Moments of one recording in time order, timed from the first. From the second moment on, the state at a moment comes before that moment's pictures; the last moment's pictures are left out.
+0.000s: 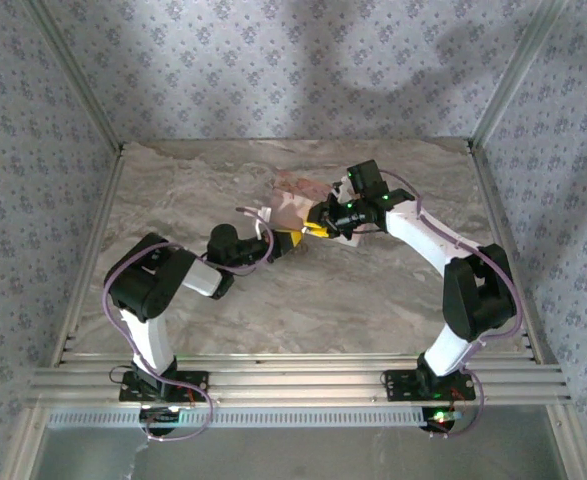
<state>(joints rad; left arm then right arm) -0.56 1.86 0.61 1.24 0.64 -0.81 0.43 1.66 1.25 -0.48 -0.70 0.90</state>
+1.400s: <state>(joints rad) -0.58 1.73 0.53 1.14 0.61 -0.70 0.46 1.66 1.29 -0.58 -0.66 0.83</state>
